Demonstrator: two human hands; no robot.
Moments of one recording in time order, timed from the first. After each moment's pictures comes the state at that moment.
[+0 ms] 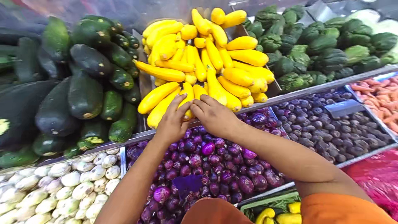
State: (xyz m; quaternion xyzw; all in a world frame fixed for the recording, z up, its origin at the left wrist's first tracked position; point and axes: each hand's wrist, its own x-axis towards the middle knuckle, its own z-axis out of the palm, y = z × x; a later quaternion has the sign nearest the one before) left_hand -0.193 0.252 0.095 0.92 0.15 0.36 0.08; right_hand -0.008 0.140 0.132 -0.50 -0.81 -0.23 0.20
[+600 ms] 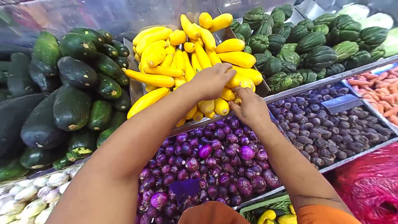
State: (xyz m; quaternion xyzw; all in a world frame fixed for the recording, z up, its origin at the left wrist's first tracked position) left_hand 0.000 0.242 0.218 0.99 0.06 0.06 -0.10; right_hand 0.108 0.091 0.115 -0.75 -0.56 -0.16 0.31
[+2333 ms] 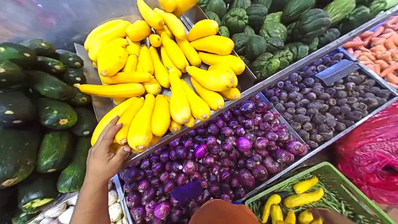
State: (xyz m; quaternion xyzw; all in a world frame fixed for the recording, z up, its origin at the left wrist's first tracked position) left_hand -0.243 0.299 0.107 0.93 0.20 0.30 0.09; right_hand 0.142 -0.310 -0.160 -0.80 -0.28 0.50 0.17
